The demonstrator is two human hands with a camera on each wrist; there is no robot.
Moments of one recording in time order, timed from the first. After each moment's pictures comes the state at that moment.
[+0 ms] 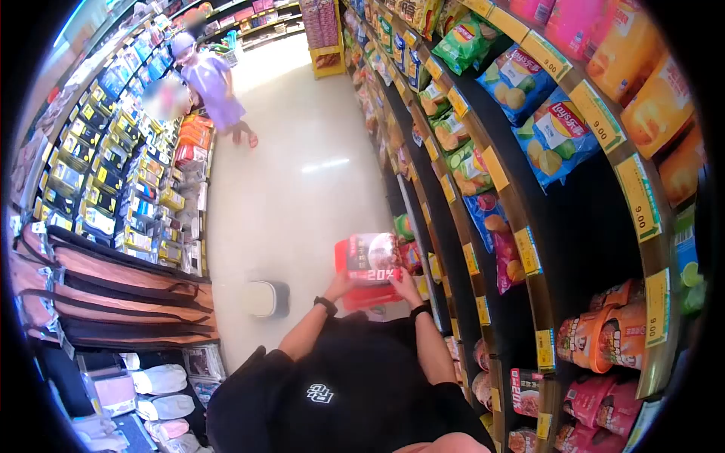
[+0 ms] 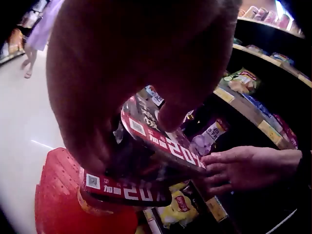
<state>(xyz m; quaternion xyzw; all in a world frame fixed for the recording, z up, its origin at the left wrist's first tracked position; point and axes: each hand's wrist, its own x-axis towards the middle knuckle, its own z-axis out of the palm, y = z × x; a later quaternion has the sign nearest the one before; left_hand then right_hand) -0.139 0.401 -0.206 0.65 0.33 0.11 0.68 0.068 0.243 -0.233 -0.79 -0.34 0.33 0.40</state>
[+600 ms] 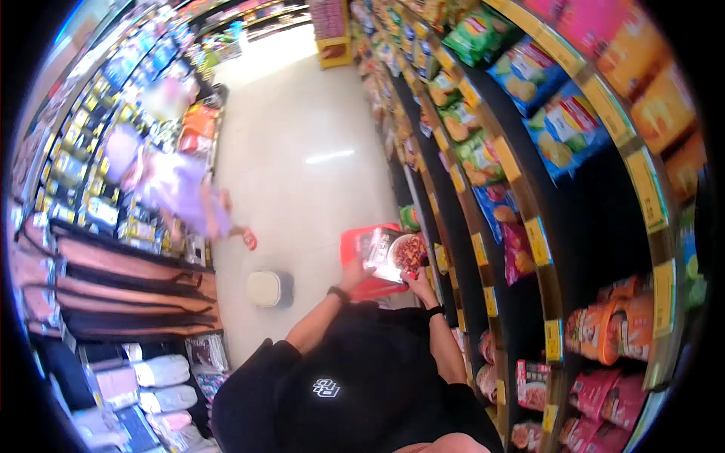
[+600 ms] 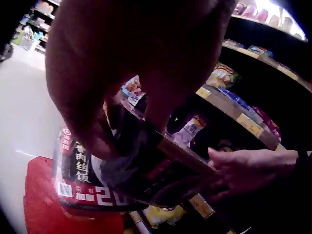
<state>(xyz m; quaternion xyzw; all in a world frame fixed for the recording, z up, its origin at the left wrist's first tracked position) -0.122 0.387 -0.173 0.78 0.39 0.10 0.47 0.064 0.215 -0.185 -0.77 -0.29 0.37 0.44</state>
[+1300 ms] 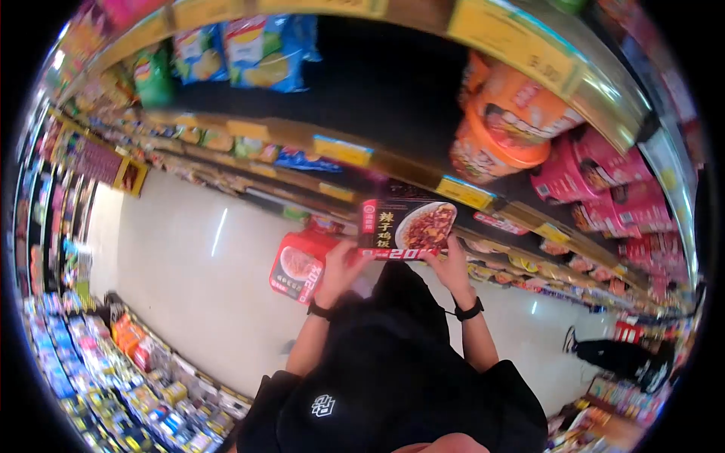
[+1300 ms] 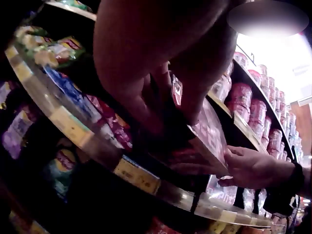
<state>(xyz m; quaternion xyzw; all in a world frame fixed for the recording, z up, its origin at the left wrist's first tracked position) 0.013 0.257 0.028 0.81 -0.08 0.03 0.58 -0.004 0.001 0.060 -0.84 0.06 -0.01 0.54</state>
